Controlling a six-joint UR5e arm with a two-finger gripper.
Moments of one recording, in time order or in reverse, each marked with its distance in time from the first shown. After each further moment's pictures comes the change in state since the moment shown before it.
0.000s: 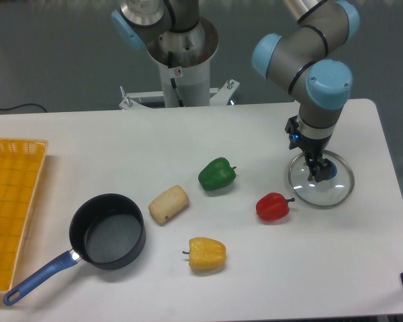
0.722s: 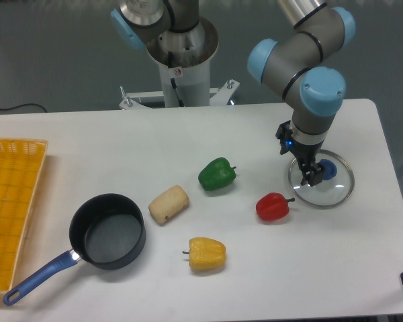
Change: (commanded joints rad) arm -0.038 -0.020 -0.011 0.011 -0.014 -0.195
